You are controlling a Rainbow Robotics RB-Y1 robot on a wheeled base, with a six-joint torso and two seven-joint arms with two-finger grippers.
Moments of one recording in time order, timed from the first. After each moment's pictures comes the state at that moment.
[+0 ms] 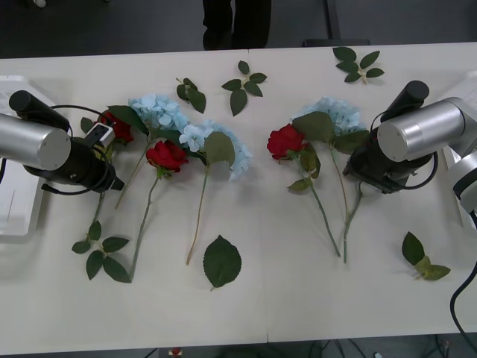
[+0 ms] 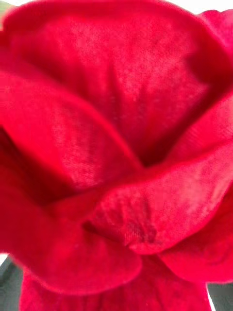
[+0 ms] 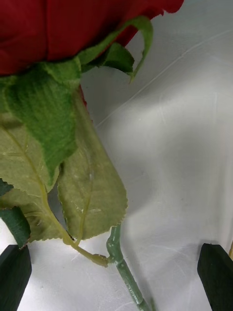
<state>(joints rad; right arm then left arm) -0.68 -0.63 0.46 -1.19 -0.68 1.28 0.68 -0.66 0.82 -0.59 -1.16 0.95 1.00 -1.71</state>
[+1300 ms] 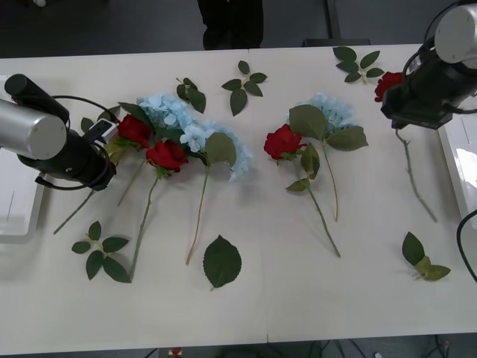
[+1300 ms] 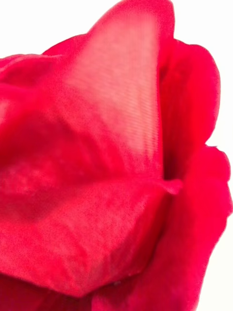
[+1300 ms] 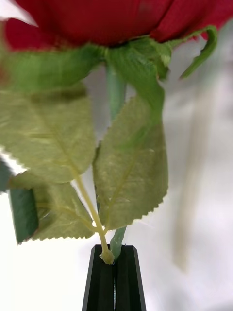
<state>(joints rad) -0.94 -0.74 0.31 -1.08 -0.79 1.51 1.17 -0.67 0.90 -0.58 -1.33 1.06 1.16 -1.70</state>
